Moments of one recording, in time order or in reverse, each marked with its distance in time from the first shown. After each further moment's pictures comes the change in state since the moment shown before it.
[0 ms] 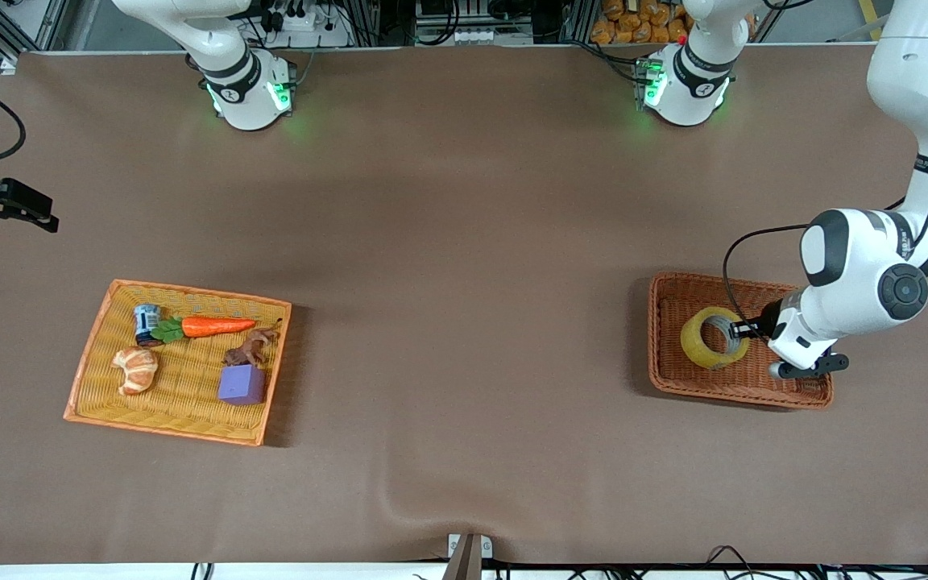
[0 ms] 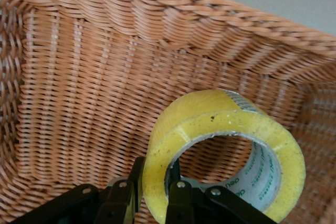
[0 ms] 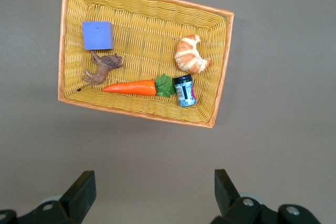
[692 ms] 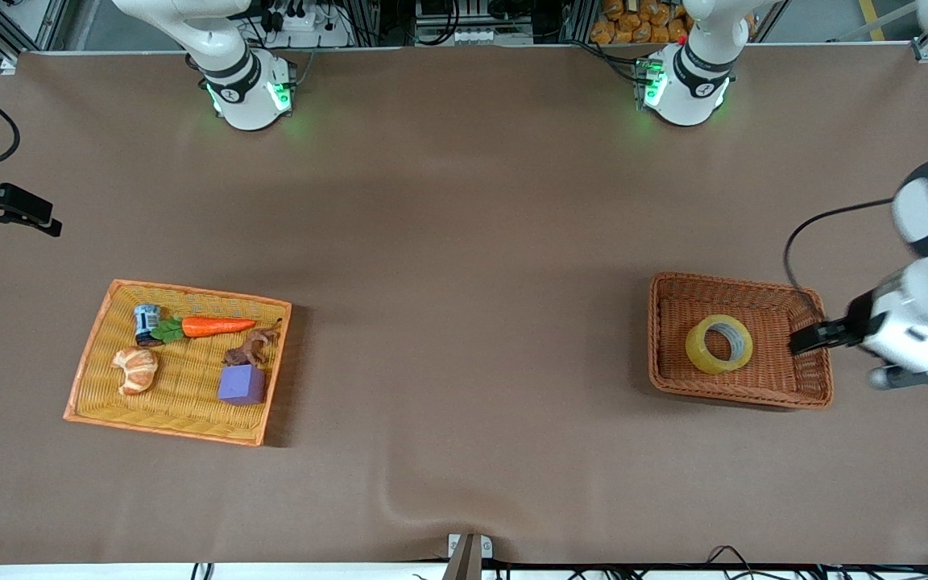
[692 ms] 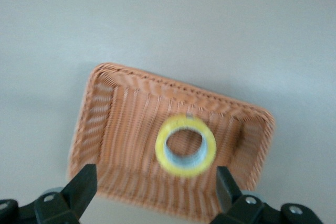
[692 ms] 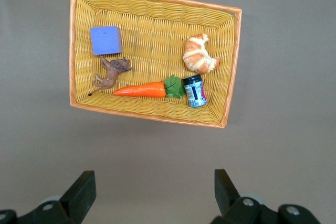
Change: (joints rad) left arm 0.002 -0.166 -0.033 0.380 0.001 -0.419 -0.002; right arm -0.008 0.008 -0.014 0.004 0.060 0.000 0.017
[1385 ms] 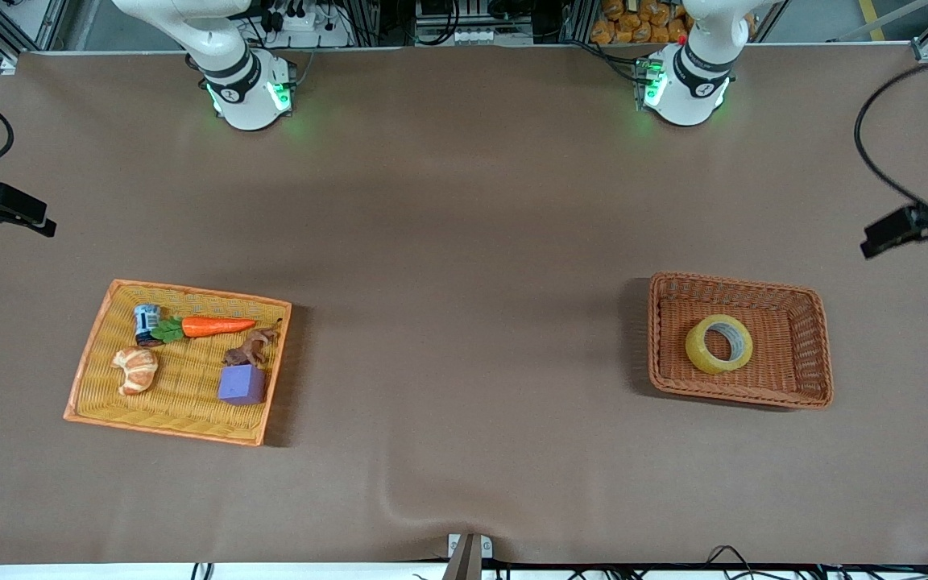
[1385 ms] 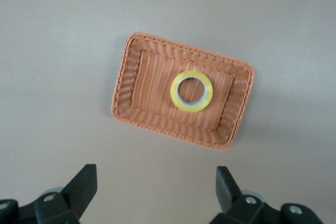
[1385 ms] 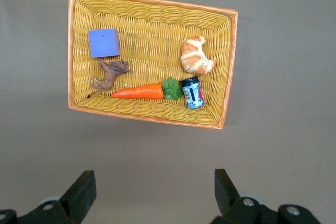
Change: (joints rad) left arm -0.028 -0.223 -0.005 0.129 -0.004 -0.366 0.008; right arm -0.003 0.001 -0.003 0.010 -0.006 0.001 0.000
